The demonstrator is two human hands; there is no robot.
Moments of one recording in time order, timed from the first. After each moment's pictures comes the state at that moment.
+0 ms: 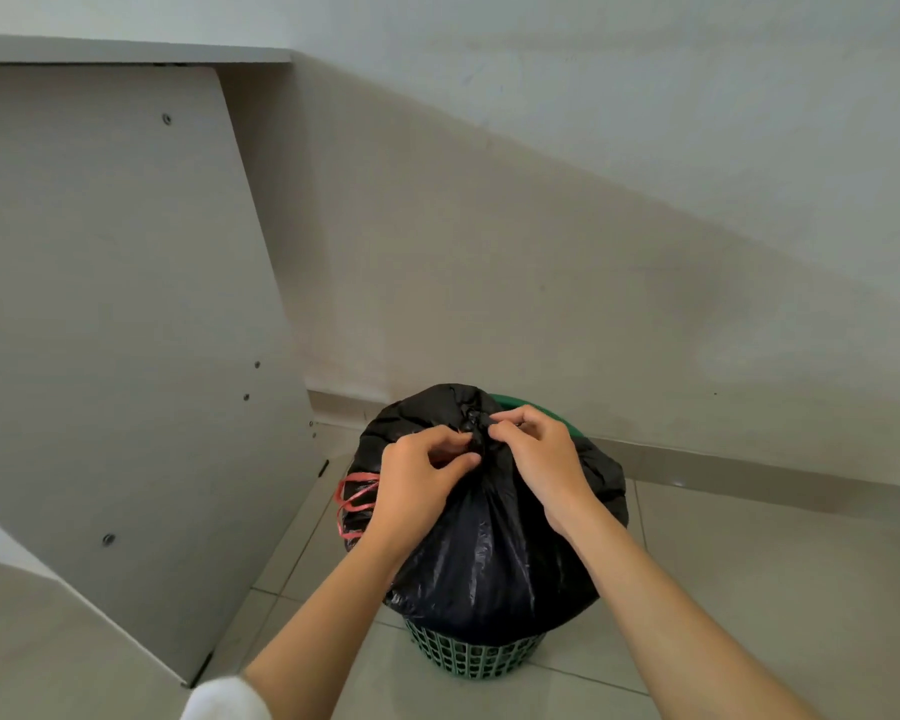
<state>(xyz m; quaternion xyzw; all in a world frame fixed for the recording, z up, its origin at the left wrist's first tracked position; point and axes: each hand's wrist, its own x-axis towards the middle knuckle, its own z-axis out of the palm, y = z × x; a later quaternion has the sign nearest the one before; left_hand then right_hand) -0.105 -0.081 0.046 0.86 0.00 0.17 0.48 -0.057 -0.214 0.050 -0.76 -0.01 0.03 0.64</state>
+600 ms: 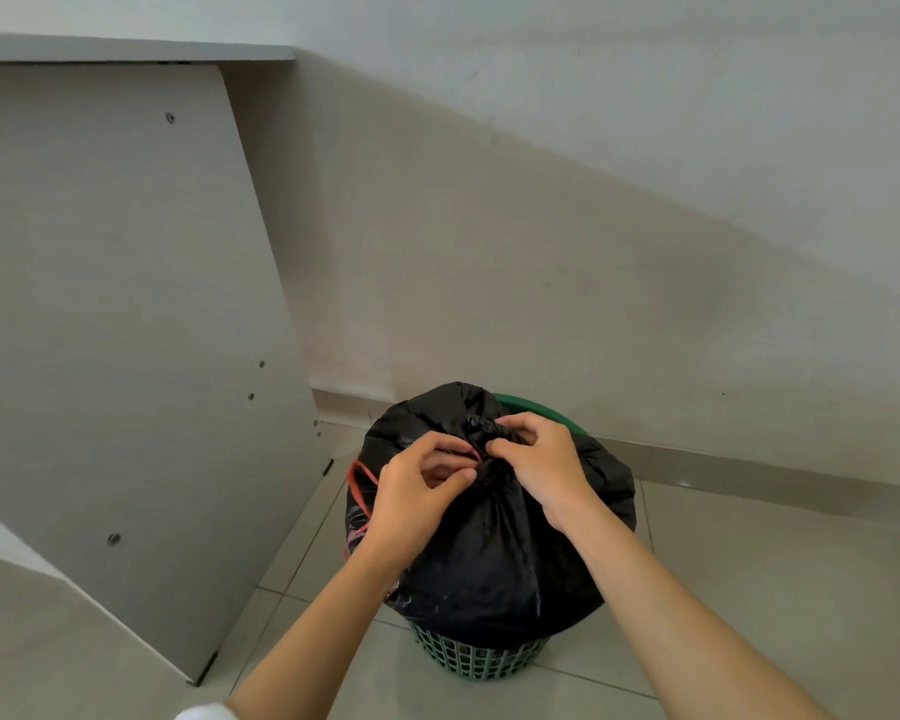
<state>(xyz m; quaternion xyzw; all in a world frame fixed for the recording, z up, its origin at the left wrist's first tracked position) -0.114 -0.074 0.036 0.82 0.01 0.12 0.57 -0.048 -0.212 0.039 -0.76 -0.01 0.05 0.65</state>
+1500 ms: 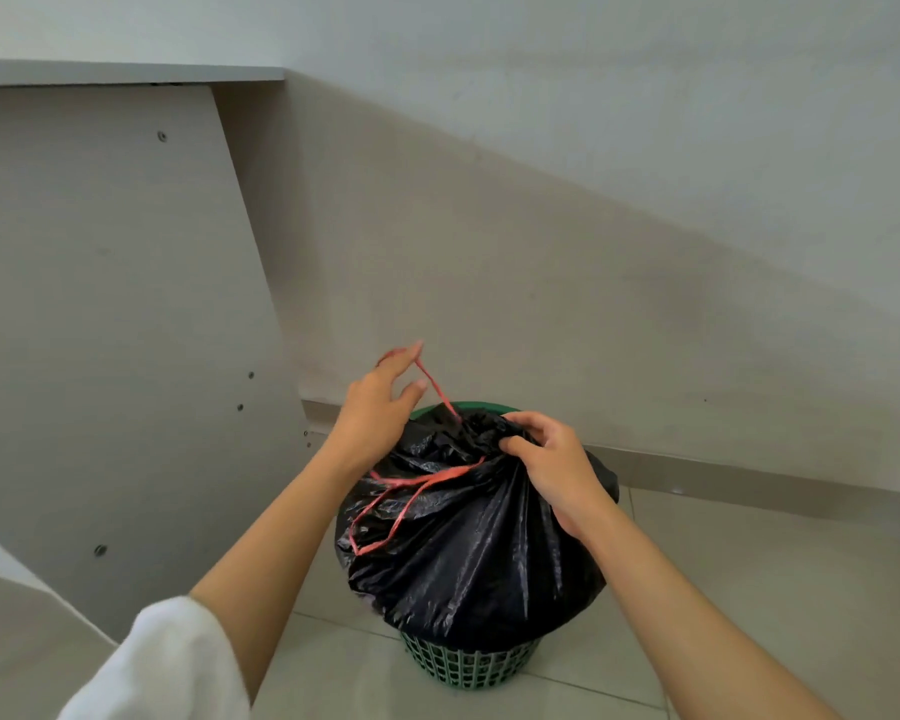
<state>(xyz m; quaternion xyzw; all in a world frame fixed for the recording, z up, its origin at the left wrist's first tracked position) -0.066 -0.044 0.097 0.91 -0.01 0.15 0.38 -0.051 -0.234 0.054 -0.74 -0.04 0.06 0.67</state>
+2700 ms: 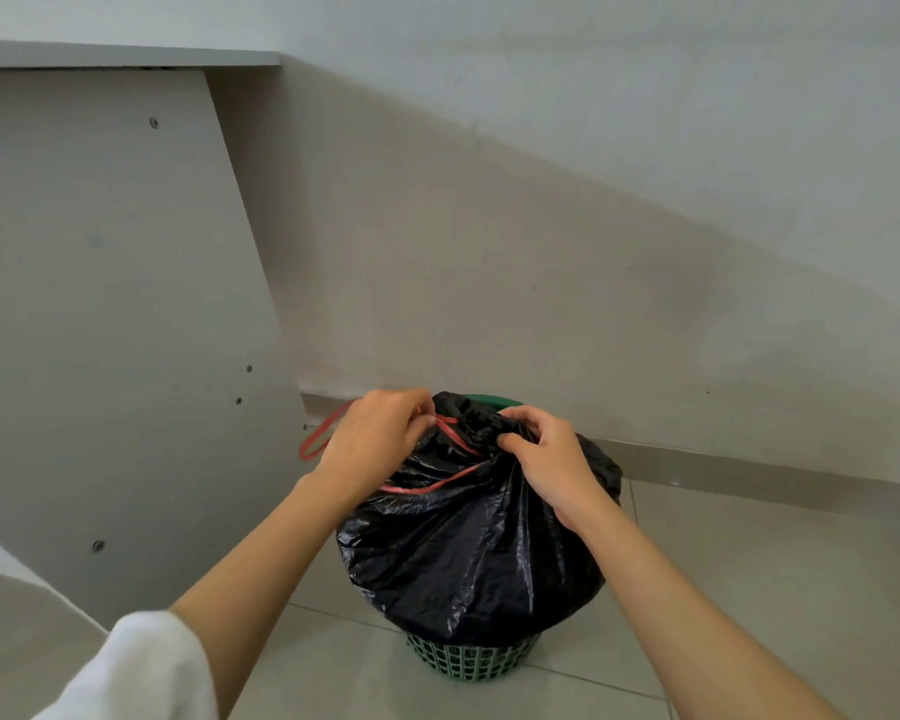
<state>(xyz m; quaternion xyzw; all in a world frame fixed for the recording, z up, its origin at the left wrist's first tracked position) -0.078 -0.045 0.086 0.97 -0.07 0.14 0.19 -0.052 -0.231 0.053 -0.79 -0.07 0.04 0.61</state>
